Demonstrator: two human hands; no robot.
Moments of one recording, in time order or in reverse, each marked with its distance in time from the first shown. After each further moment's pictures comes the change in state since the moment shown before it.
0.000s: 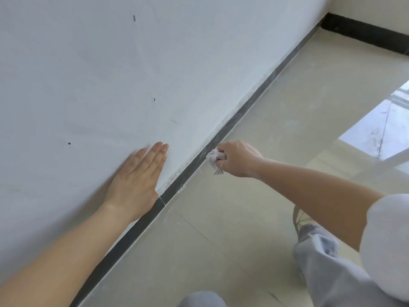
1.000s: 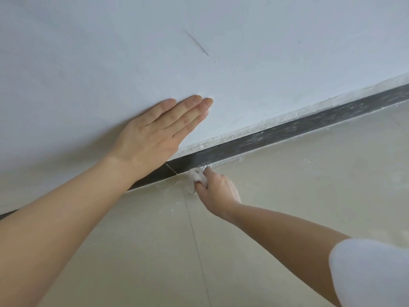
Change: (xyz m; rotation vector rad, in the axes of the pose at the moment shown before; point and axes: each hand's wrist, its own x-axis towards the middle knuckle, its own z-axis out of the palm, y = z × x) left_hand 0.047 0.062 0.060 0.473 -0.031 -0.137; right_hand 0.078 0.025 0.210 0.228 -0.390 -0.383
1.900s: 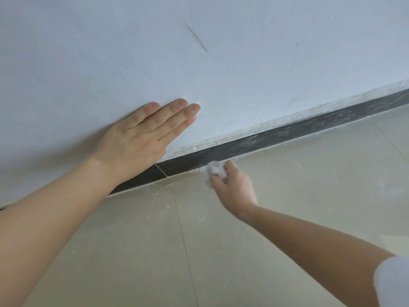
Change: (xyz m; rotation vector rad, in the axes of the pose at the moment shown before) left_hand -0.016 0.008 0.013 -0.042 0.036 -0.032; right_hand -0.001 0.033 -0.026 0.143 0.212 0.109
